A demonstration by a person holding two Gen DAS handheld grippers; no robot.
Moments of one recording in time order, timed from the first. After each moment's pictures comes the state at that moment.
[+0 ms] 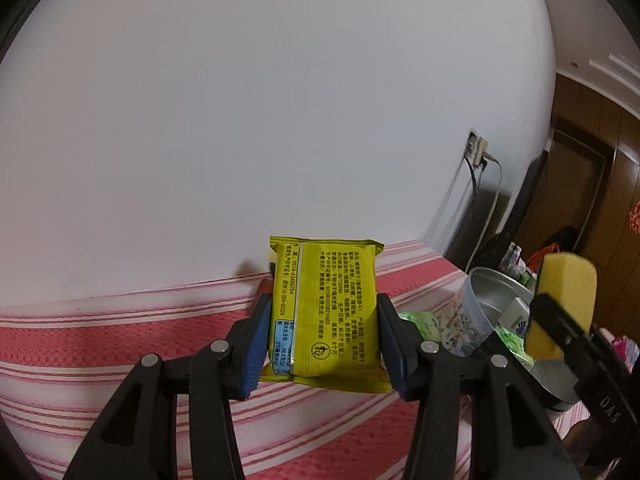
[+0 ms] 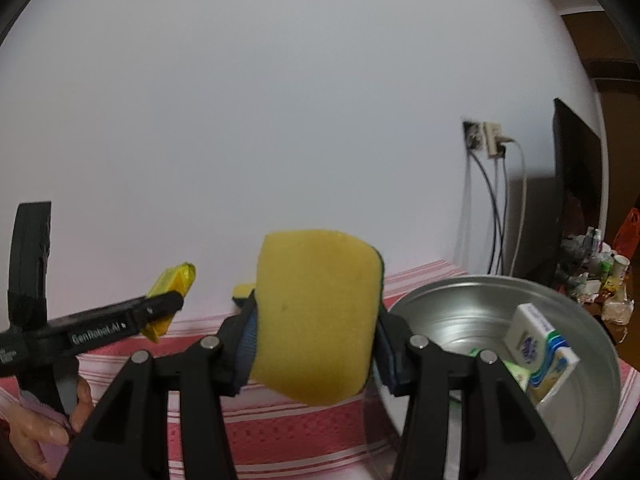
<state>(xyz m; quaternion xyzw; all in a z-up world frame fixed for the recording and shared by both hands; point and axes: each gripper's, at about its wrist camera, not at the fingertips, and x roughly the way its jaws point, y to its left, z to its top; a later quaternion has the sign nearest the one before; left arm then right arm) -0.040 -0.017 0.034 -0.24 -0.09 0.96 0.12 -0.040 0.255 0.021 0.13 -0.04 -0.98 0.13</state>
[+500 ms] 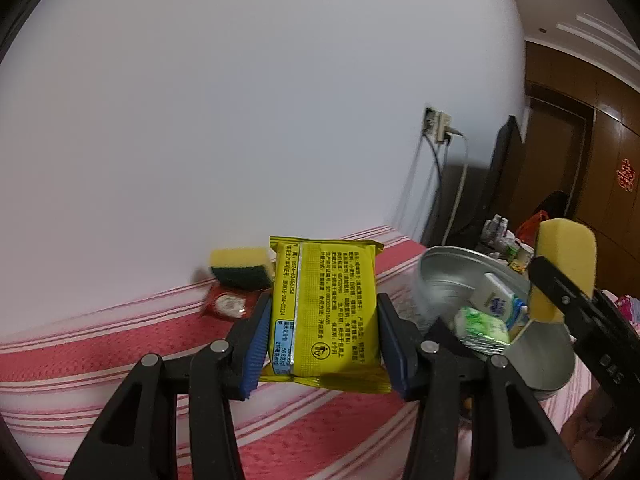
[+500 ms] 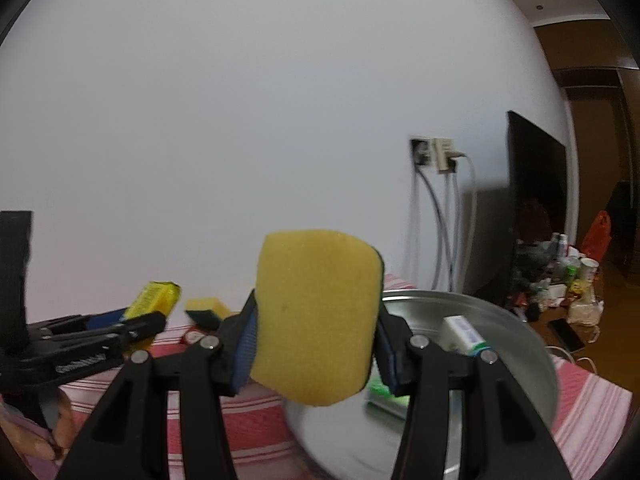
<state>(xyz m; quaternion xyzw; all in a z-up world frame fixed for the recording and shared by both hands) -0.021 0.044 0.047 -0.24 -0.04 0.96 0.15 -0.018 0.313 0.027 0.11 -0.04 -0.99 0.06</state>
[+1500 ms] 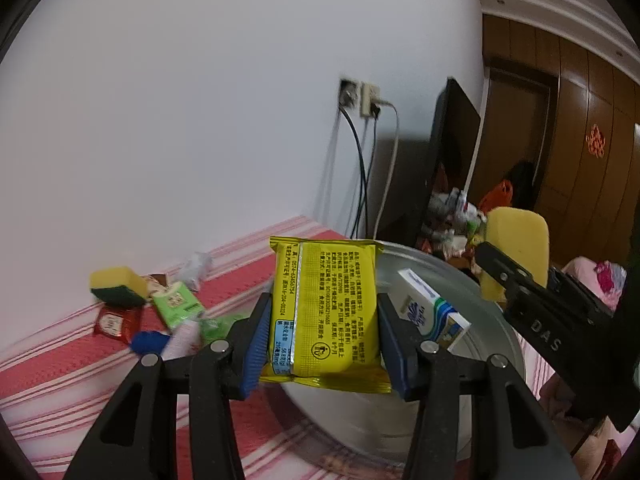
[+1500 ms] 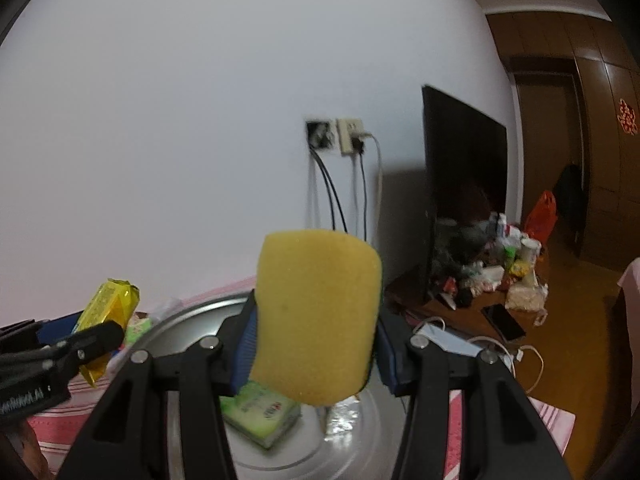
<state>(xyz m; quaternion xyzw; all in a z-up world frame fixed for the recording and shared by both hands) -0.032 0.182 0.049 -0.26 0.01 0.94 0.21 -0.057 0.428 0.022 0.17 -0.06 -0.98 -0.04</state>
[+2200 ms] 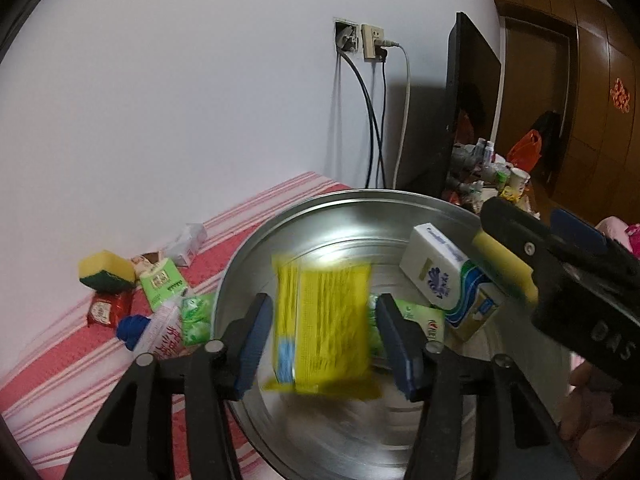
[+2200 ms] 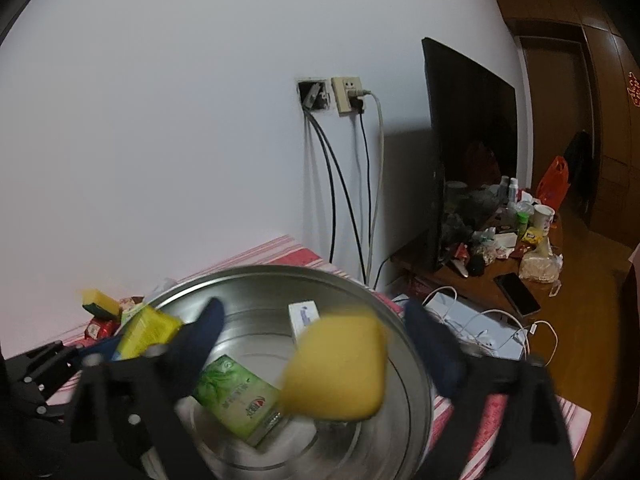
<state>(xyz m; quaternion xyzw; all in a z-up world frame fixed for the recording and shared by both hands) -0.057 0.227 0.019 -0.32 0.06 0.93 0.17 -0.079 0.448 0.011 0.21 -0.08 -0.97 -0.02</state>
